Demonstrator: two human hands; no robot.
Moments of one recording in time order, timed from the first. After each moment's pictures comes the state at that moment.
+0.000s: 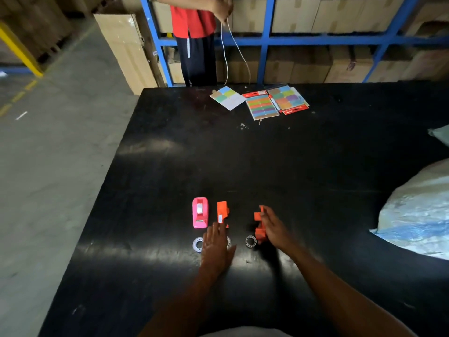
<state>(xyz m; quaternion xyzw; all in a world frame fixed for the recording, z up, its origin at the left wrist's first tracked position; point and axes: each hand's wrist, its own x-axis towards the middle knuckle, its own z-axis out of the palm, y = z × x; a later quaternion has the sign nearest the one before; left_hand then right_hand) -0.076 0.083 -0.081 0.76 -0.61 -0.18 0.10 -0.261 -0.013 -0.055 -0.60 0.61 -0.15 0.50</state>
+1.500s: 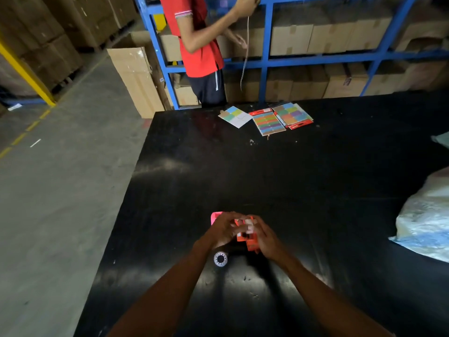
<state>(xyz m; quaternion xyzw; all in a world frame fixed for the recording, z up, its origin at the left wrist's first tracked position) -0.008 0.018 0.012 0.61 -0.57 -0.47 0.27 -0.176 0.014 -0.032 -0.59 0.52 -0.27 0.56</state>
